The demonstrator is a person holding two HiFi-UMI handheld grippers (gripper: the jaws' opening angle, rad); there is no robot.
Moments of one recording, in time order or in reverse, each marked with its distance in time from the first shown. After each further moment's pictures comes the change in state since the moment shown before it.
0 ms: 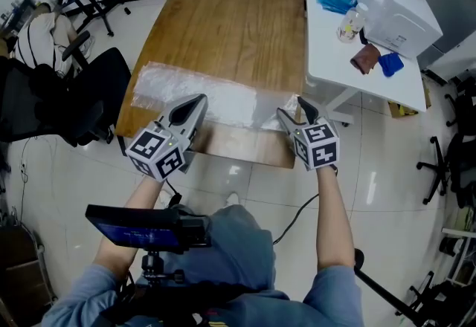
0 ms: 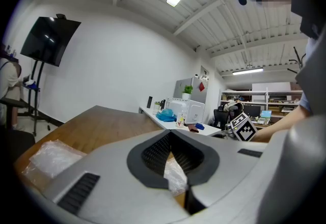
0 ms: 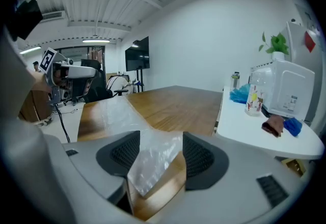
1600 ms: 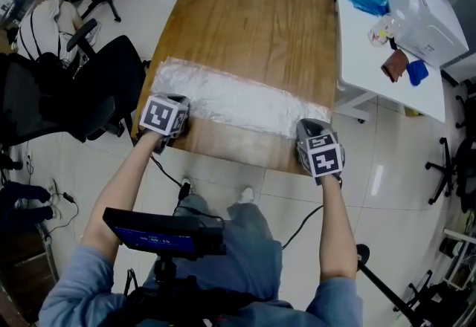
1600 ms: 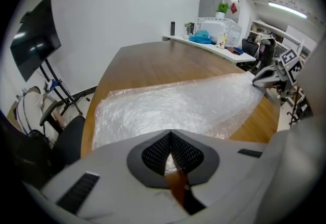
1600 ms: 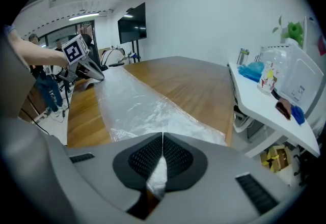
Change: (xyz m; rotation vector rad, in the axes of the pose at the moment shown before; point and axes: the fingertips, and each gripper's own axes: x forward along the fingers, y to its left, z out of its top) left arm -0.043 0.211 -0.148 0.102 0.886 0.277; right arm 0.053 0.046 -0.056 0.007 0.342 -0.023
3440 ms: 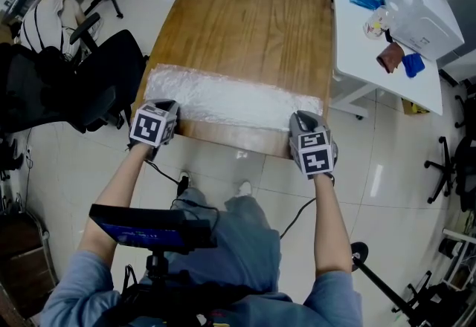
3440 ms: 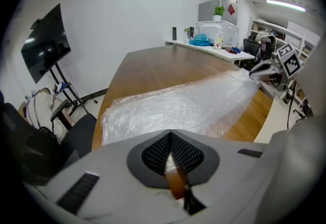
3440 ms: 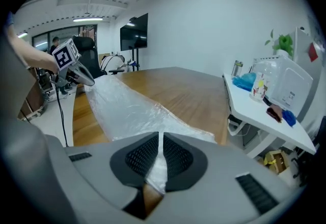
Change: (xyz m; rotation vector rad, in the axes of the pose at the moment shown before) left arm -0.041 -0.023 -0.039 0.011 -0.062 0.043; right arm -0.022 0.013 -0.001 -0.023 -0.117 -0.061
